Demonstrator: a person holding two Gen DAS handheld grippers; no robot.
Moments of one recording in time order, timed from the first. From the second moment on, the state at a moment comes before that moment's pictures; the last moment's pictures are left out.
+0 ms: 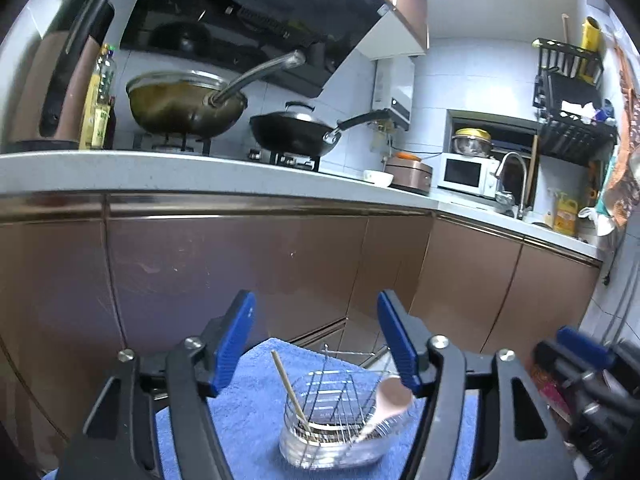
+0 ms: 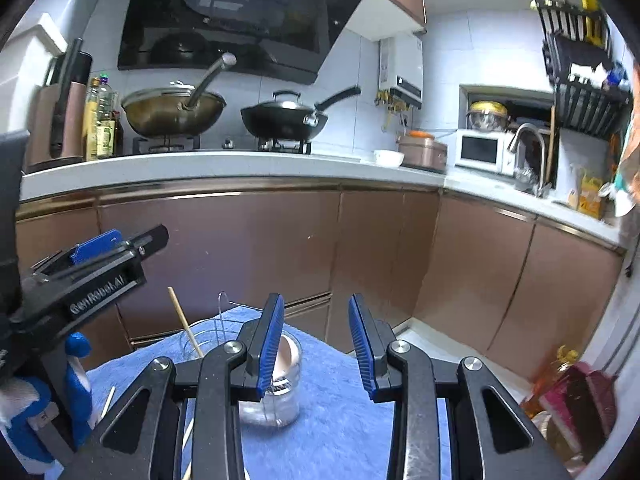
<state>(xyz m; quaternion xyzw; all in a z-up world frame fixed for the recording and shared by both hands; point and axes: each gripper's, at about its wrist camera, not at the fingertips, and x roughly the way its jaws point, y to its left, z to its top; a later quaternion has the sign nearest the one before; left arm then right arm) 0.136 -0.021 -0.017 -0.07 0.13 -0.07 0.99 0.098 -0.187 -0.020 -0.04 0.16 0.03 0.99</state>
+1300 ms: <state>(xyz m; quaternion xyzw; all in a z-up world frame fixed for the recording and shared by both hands) -0.016 0.046 0.031 0.02 0.15 -0.01 0.99 -0.047 -0.198 -0.013 0.00 0.14 0.09 0.99</state>
